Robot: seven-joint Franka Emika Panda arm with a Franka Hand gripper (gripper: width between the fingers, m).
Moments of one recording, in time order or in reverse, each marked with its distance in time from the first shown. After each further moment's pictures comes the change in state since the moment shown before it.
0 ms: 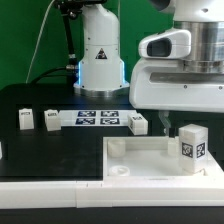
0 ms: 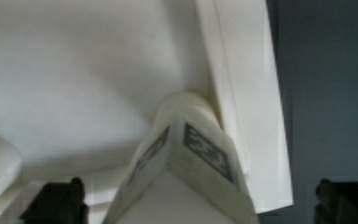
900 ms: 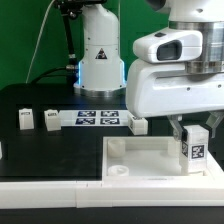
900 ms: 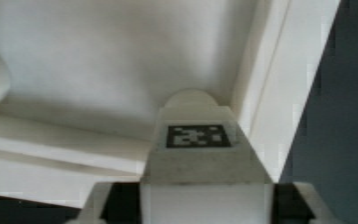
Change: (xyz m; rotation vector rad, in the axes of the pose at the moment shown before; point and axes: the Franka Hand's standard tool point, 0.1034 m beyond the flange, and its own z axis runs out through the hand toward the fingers) arm 0.000 0.003 0.000 0.004 -0.002 -0.203
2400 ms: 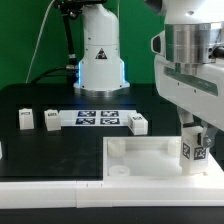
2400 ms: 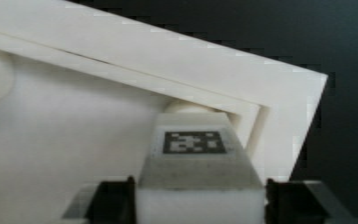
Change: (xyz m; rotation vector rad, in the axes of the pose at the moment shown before) arm 0.002 -0.004 0.001 0.056 -0.019 1.425
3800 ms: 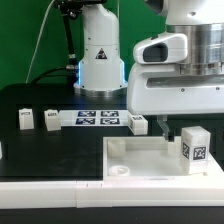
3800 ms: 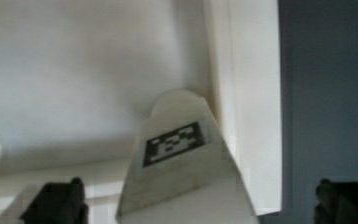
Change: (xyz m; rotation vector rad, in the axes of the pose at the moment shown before) arm 0.000 0.001 0.001 -0.009 0.004 -1.208
